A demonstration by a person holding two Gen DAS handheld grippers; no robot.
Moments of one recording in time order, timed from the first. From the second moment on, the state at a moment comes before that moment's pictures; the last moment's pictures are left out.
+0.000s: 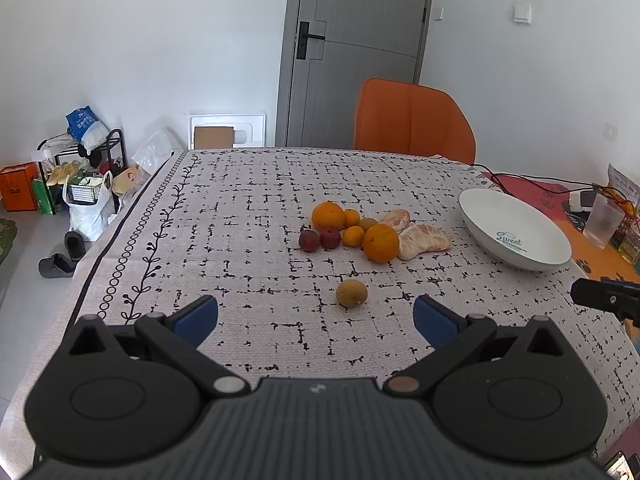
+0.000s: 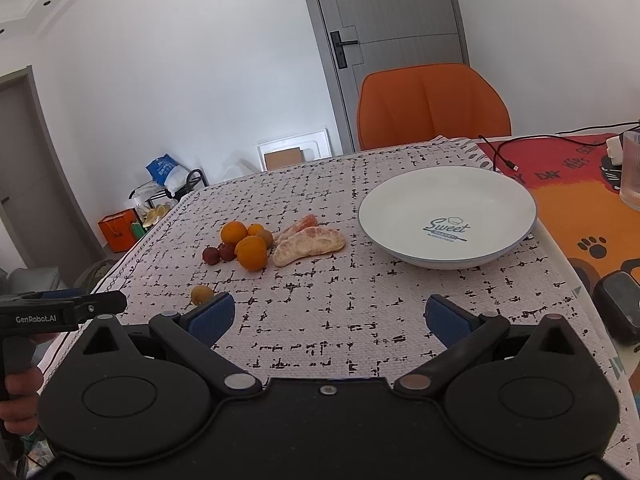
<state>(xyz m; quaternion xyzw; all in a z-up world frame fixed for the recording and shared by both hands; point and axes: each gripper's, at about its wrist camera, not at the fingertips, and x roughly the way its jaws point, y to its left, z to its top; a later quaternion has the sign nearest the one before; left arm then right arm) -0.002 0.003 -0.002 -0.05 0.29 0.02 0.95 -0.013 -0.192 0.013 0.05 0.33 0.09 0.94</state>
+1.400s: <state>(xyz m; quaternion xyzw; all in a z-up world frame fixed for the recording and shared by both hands) -0.002 0.002 -0.001 -0.05 0.29 0.01 0.96 -0.011 -0.190 0.011 0.03 0.34 0.09 0.94</state>
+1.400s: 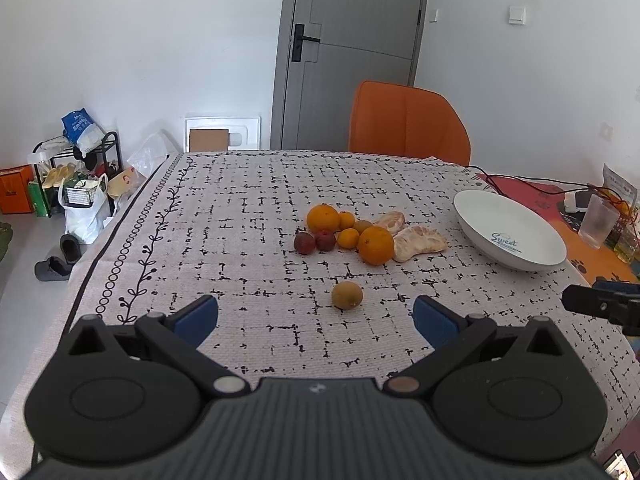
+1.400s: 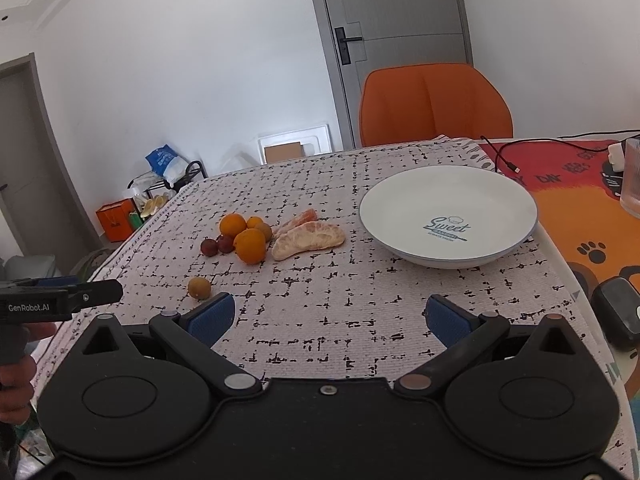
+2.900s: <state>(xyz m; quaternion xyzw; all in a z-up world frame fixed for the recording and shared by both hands) 0.083 -0.004 -0.063 -0.06 0.33 -0.04 0.94 0.073 -0.166 -0.038 0.02 0.36 0.13 0.92</state>
